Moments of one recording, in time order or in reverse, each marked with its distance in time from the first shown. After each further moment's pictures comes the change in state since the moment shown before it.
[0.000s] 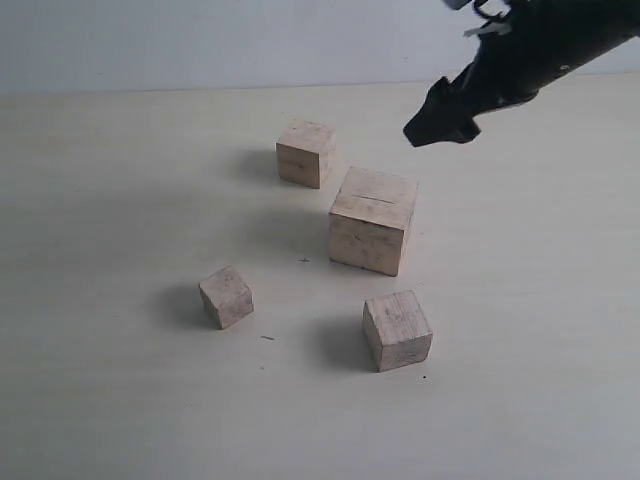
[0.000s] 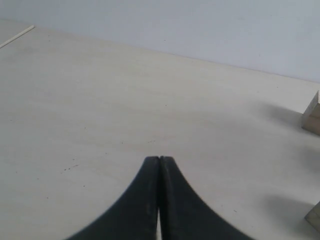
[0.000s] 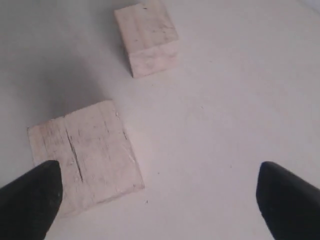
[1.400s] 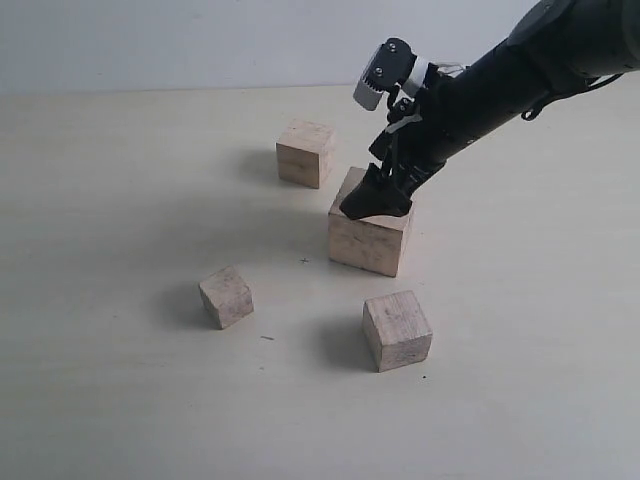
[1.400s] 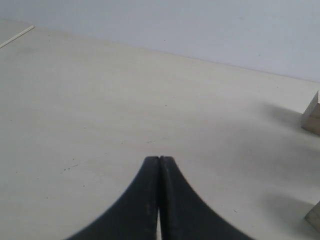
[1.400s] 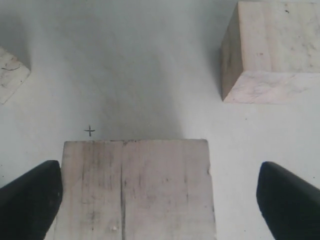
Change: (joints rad) left arm 0.000 0.000 0.000 0.000 0.000 0.000; right arm 0.106 0.235 -0.028 0.224 0.008 -0.415
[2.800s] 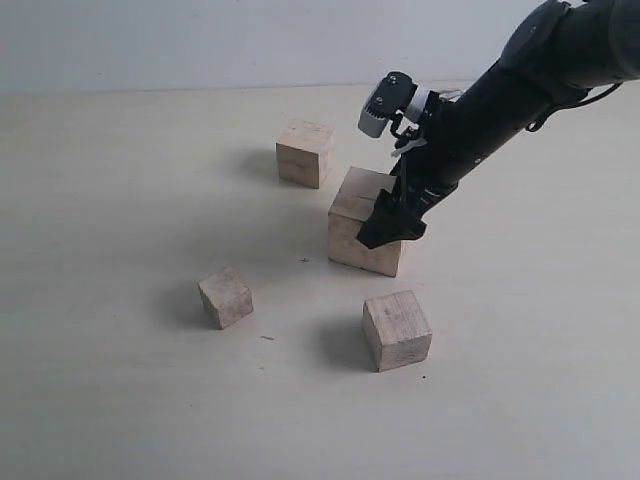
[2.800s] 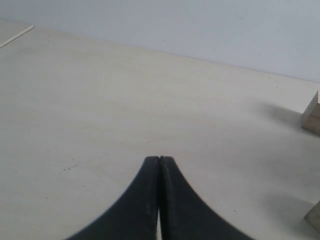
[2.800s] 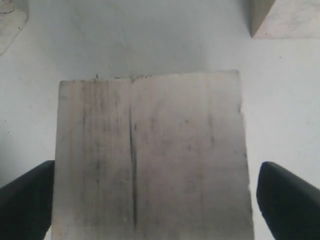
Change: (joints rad) left arm 0.000 0.000 0.000 0.000 0.000 0.000; right arm 0.000 0.033 0.000 -0.171 0.039 0.174
